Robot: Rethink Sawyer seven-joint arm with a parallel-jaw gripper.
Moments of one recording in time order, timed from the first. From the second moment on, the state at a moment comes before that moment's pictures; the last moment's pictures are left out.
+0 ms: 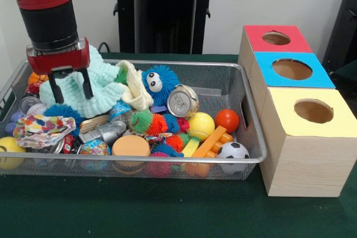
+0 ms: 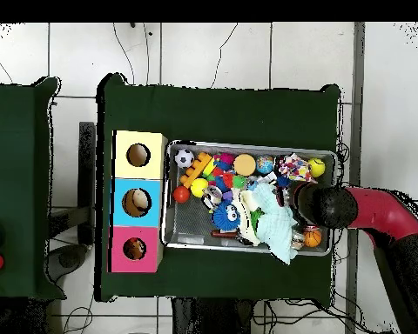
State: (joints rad) arm -1.03 -0.54 0.66 1.63 -0.69 0.73 1.48
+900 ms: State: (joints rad) arm -0.92 -0.44 0.66 1.55 -0.61 1.03 1.48
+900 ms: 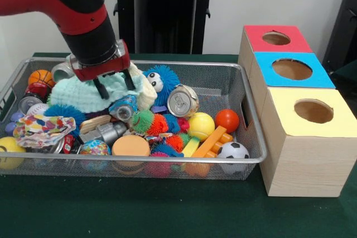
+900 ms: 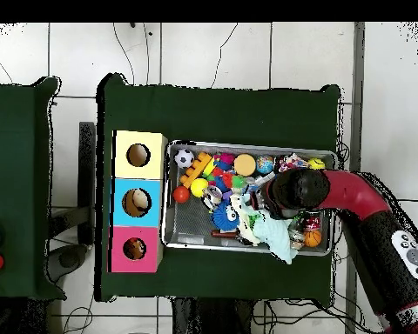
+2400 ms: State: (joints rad) arm -0.89 -0.46 0.66 1.47 -0.60 1.05 1.48
